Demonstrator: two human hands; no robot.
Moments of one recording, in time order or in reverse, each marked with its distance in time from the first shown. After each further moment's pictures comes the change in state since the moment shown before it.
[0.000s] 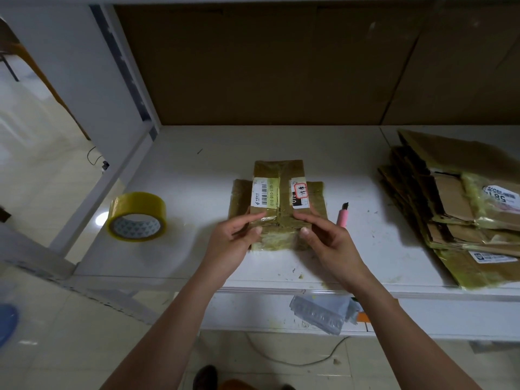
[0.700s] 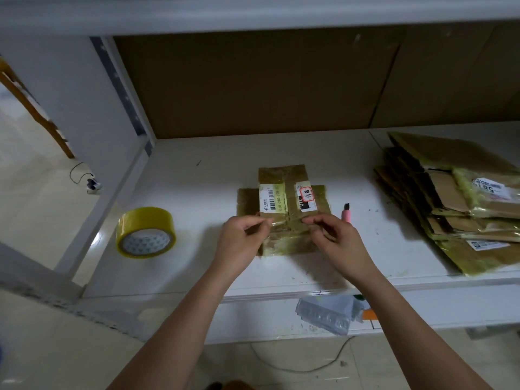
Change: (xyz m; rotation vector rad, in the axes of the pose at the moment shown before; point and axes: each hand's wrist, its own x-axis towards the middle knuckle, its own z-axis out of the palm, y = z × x) left_hand 0.015 0.010 -0.011 0.152 -0.008 0.084; right_hand 0.001 -0.017 0.016 -0.249 0.206 0.010
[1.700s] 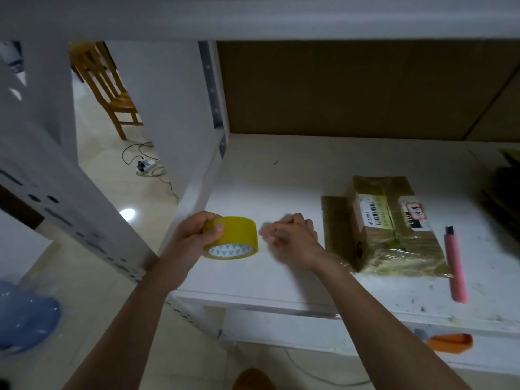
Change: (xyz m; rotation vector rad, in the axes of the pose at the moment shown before) left_hand -0.007 -0.053 -0.240 -0.132 0.024 -0.146; right_hand 0.071 -0.068 0.220 -0.485 -0.458 0.053
